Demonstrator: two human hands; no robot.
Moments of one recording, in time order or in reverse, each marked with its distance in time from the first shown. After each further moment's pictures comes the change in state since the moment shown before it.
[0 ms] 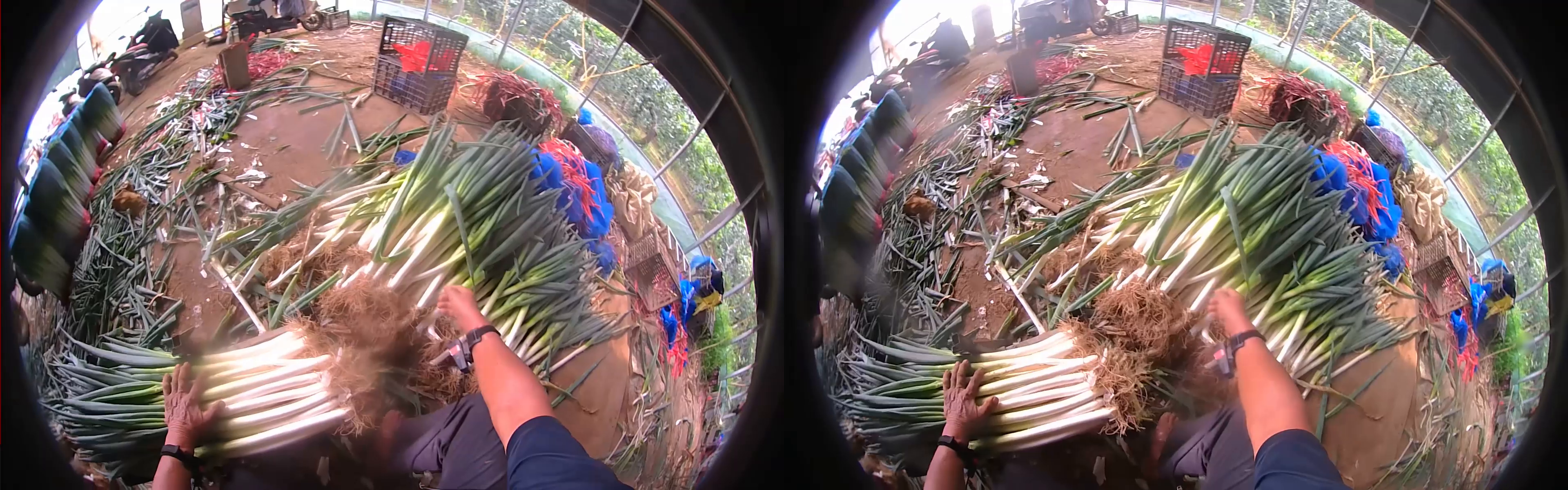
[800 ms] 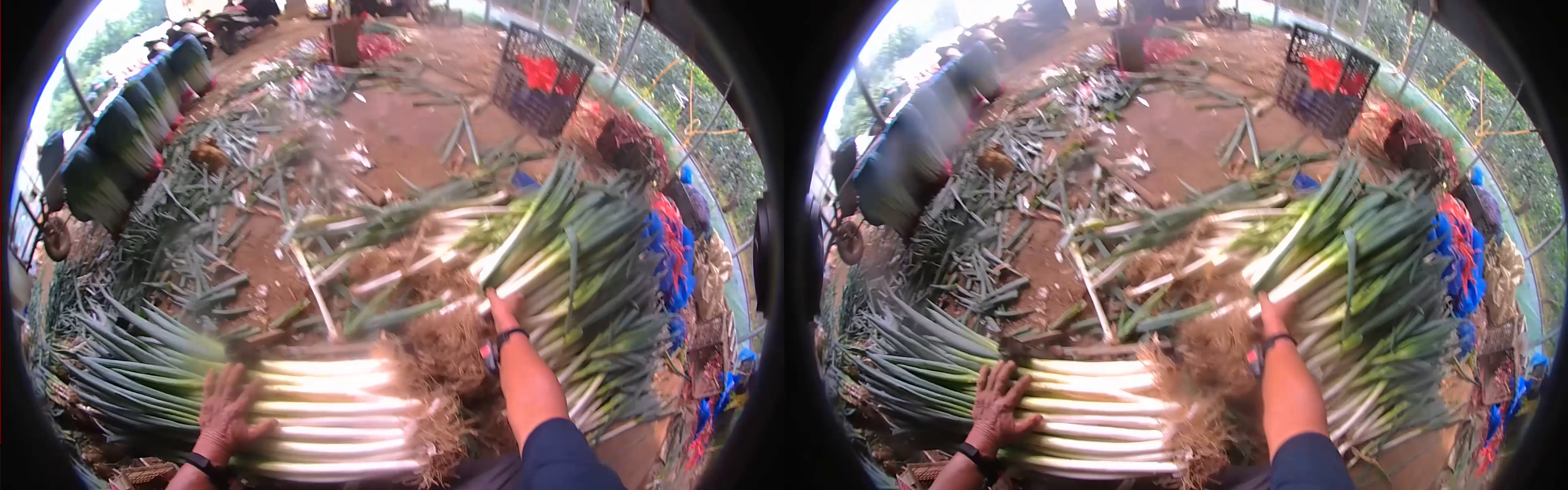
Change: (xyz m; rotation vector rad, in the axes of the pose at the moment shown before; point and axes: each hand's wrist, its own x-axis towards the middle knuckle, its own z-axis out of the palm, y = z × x) left_hand 0.002 -0.014 0.012 0.035 0.063 0.055; right_hand 0.113 -0.004 0.175 -0.352 0.198 -0.331
